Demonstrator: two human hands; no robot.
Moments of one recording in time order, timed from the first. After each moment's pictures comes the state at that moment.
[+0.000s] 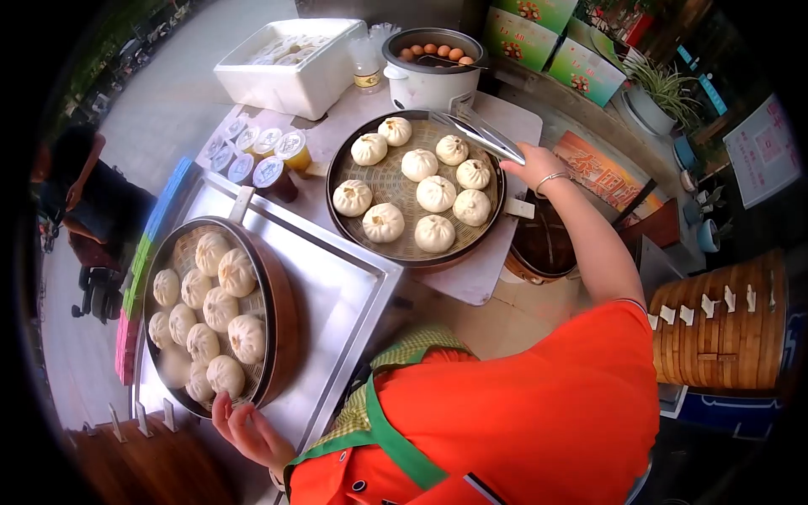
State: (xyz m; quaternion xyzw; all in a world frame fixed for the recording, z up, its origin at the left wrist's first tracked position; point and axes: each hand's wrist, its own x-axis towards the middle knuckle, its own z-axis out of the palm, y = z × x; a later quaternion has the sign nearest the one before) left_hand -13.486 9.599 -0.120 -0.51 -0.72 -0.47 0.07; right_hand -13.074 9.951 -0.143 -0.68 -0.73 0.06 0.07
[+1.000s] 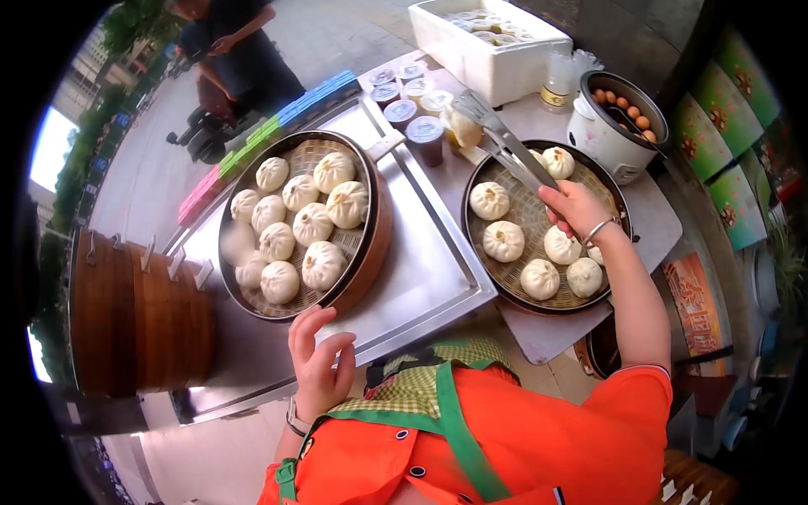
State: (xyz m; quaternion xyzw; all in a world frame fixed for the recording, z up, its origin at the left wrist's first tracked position) left_hand -13.435 9.597 -0.084 -0.60 -0.72 -0.34 0.08; right_hand -13.233 9.942 -0.119 -0.43 -0.69 0.57 0.11
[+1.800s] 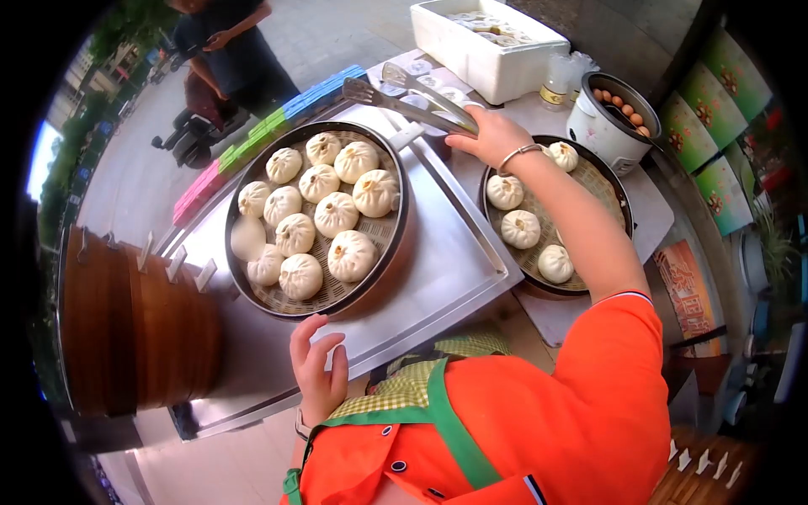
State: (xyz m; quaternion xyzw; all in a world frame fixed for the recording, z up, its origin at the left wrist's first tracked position) left_hand -13.514 9.512 -0.117 -0.55 -0.74 -0.40 0.05; right_hand -13.422 9.896 -0.093 -0.33 -0.92 0.15 0.16
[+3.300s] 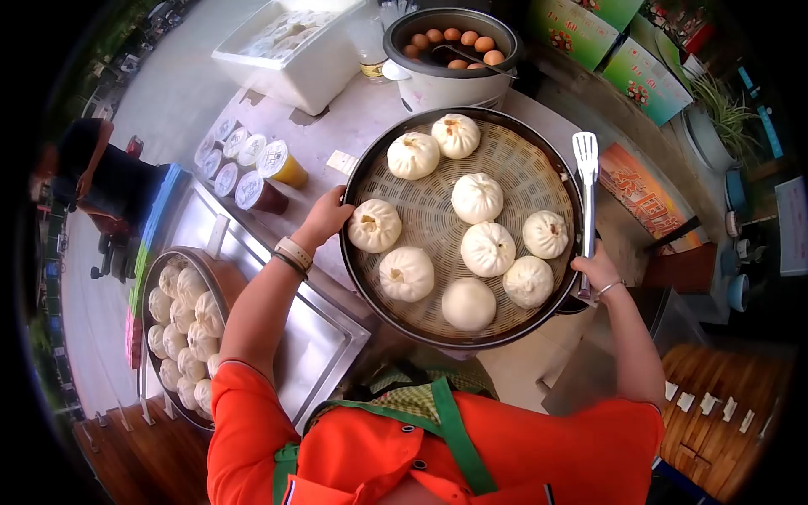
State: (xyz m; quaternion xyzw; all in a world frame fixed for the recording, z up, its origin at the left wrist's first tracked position) left_hand -13.377 10.082 -0.279 -0.61 -0.67 -0.19 -0.37; right_hand -12.885 10.007 -0.255 -0.73 -0.45 0.46 0.24
